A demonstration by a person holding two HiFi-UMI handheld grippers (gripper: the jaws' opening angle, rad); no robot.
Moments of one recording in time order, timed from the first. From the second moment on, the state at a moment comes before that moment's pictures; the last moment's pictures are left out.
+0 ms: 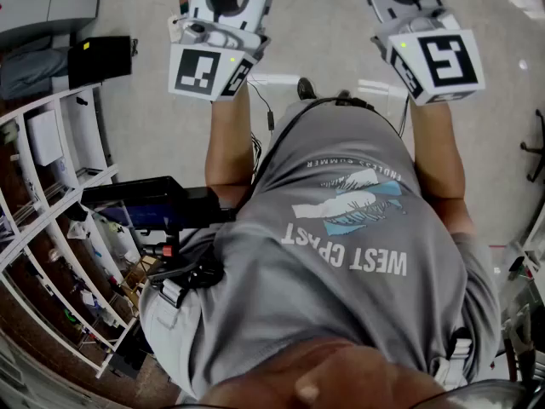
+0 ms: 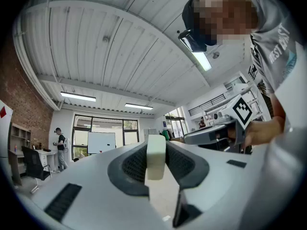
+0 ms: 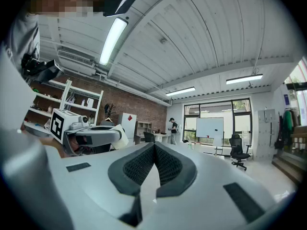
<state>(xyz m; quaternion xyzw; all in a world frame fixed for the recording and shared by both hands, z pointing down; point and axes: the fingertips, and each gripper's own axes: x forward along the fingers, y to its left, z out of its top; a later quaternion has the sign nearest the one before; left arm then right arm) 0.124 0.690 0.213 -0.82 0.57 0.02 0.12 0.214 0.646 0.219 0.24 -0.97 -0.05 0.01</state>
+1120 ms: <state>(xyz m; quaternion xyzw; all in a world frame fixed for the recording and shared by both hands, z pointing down) 0.037 0.641 0.222 -0.84 0.54 0.03 0.11 0.126 0.607 0.222 0.27 -0.96 -0.04 0.00</state>
